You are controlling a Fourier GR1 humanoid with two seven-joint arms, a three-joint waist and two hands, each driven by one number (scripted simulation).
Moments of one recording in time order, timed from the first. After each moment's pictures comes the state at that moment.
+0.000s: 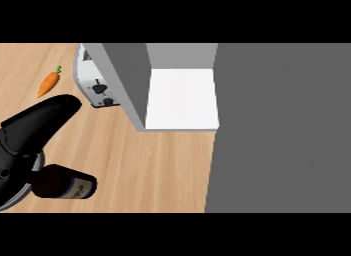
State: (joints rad) left arm -0.81 0.00 -0.17 -2.35 -1.20 0.26 1.30; right arm 0.00 -0.16 0.19 -2.39 -0.28 0.02 0.40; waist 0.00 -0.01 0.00
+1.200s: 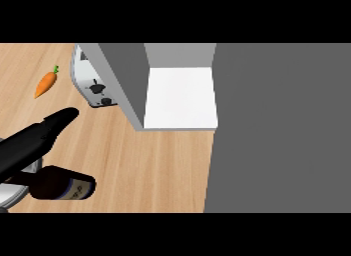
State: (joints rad) left arm -0.34 0.00 -0.05 -2.30 -0.93 0.42 1.09; right arm 0.07 -0.21 0.03 -2.39 -0.27 0.08 0.32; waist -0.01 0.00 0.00
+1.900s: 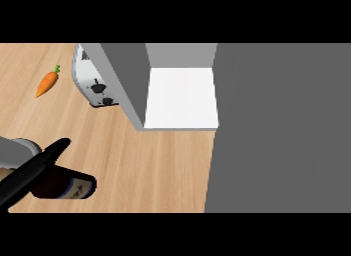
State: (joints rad) left arm 0.08 0.00 -0.03 -2.22 -0.63 0.71 0.75; right arm 0.14 -0.21 -0.06 -2.39 -0.32 0.20 0.29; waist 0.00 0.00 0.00
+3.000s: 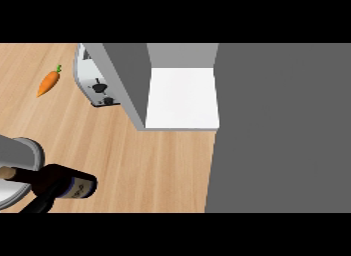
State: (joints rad) left arm 0.42 0.00 0.05 -1.96 0.00 0.74 0.06; right arm 0.15 -0.16 -0.07 -2.38 -0.36 0.26 0.31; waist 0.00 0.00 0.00
